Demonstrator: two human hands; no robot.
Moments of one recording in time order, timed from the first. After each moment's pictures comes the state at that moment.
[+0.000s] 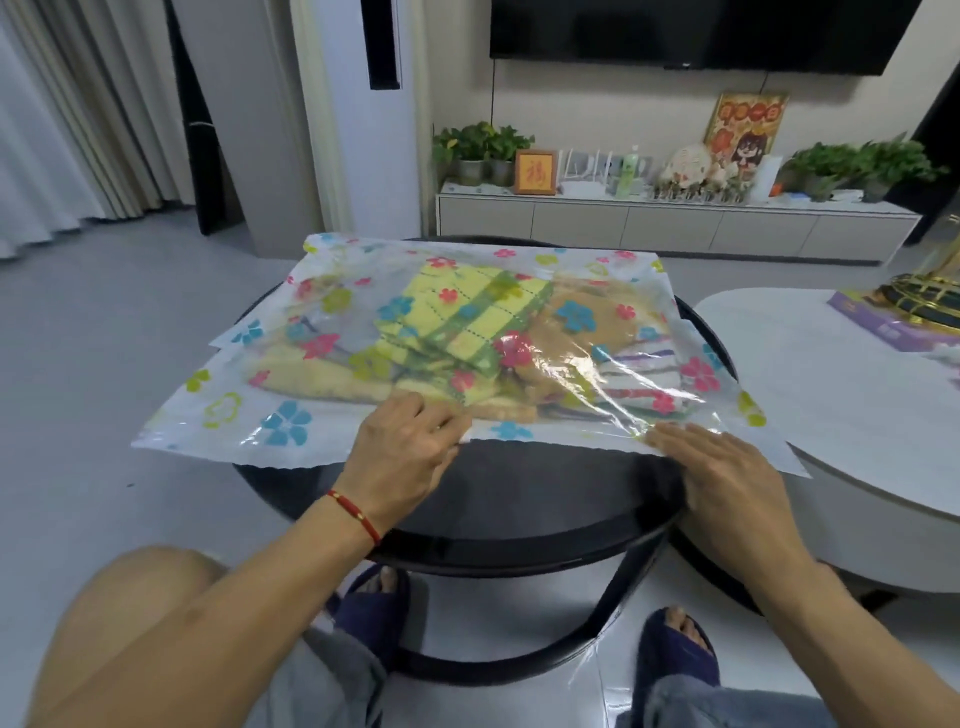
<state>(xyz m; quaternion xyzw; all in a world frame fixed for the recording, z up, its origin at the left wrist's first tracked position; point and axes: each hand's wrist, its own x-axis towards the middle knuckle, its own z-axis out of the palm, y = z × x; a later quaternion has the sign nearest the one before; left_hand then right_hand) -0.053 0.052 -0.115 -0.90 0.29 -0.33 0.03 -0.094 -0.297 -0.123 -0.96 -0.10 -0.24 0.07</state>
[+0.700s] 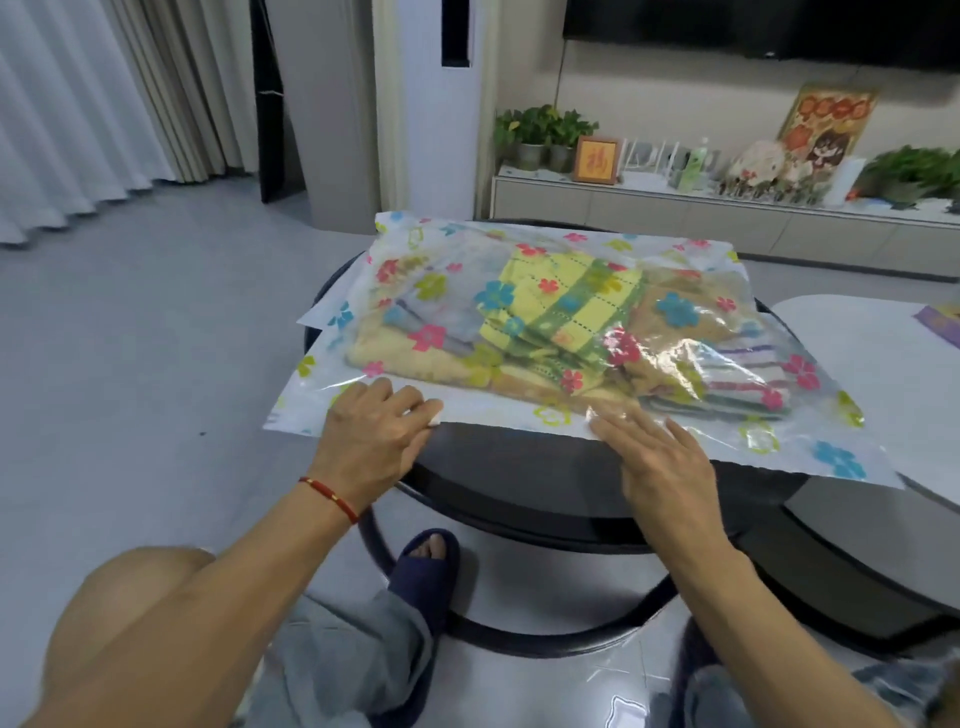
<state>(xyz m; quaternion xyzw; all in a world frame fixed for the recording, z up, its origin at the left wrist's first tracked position) -0.078 0.170 -0.137 -0.91 0.20 -0.35 0.05 -0.084 -0.158 -0.143 -0.94 -0.16 -0.28 0.08</state>
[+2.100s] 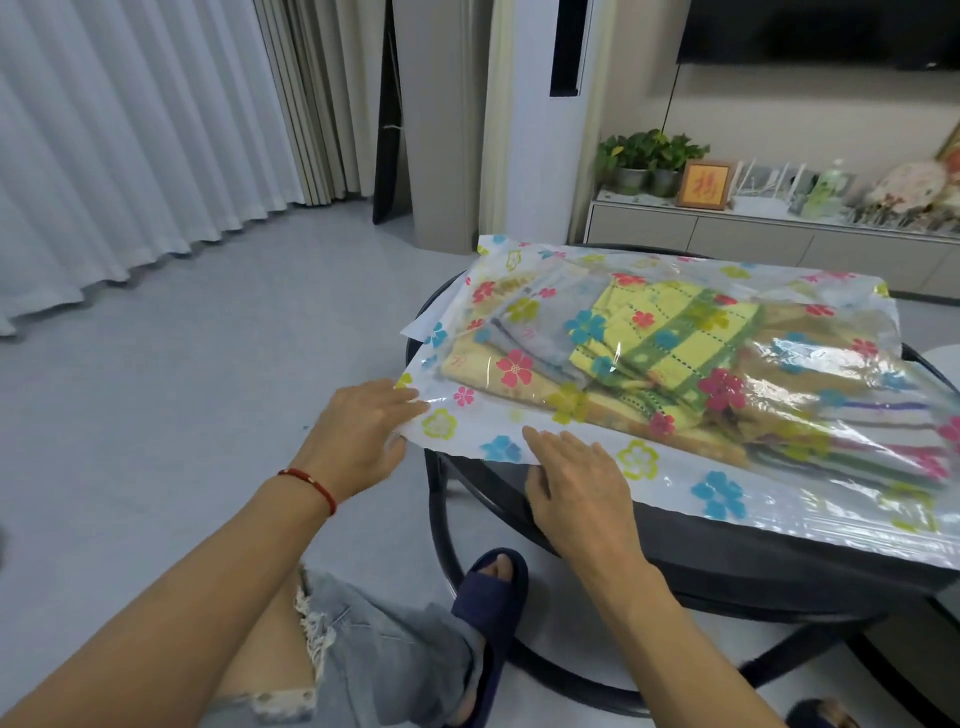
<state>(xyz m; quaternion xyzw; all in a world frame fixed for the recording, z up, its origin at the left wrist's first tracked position) -0.115 0.264 -0.111 -0.97 0.10 -0.20 -0.07 -0.085 -0.002 -0.146 -0.94 -0.23 -0.17 0.16</state>
